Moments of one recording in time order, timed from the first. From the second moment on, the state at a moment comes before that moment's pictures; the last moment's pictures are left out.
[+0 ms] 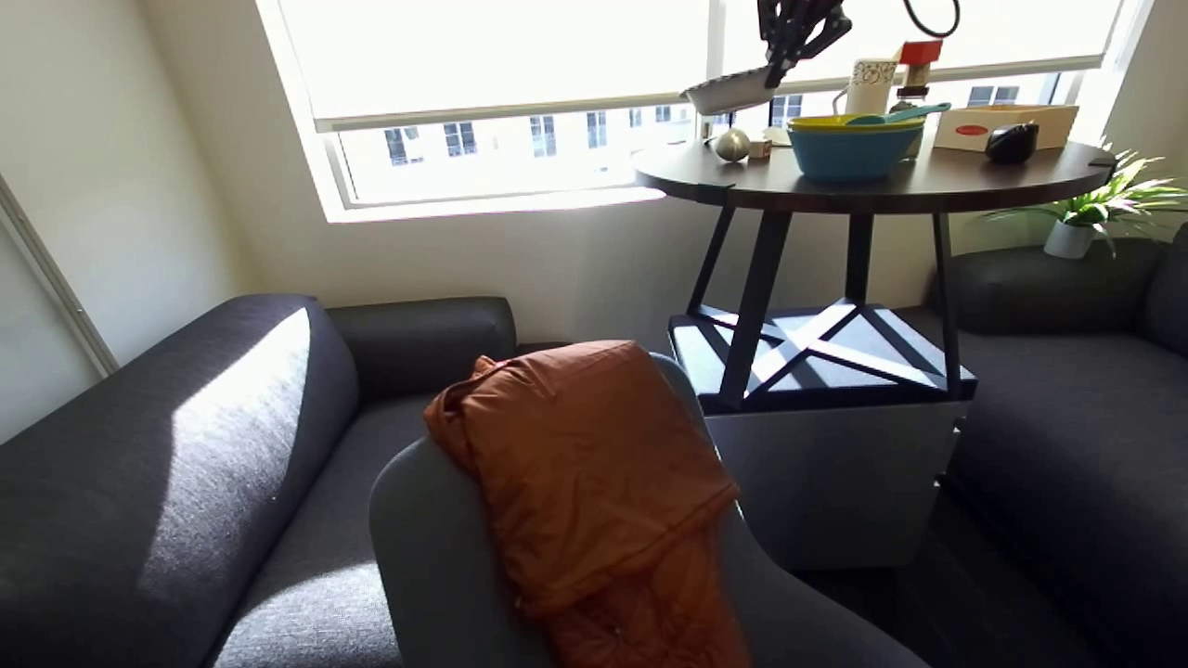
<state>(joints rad) -0.08 0.08 0.00 -1.81 0.09 2.31 1.33</state>
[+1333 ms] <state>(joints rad) -0.01 0.11 -0.07 -1.82 0.06 2.42 1.37</state>
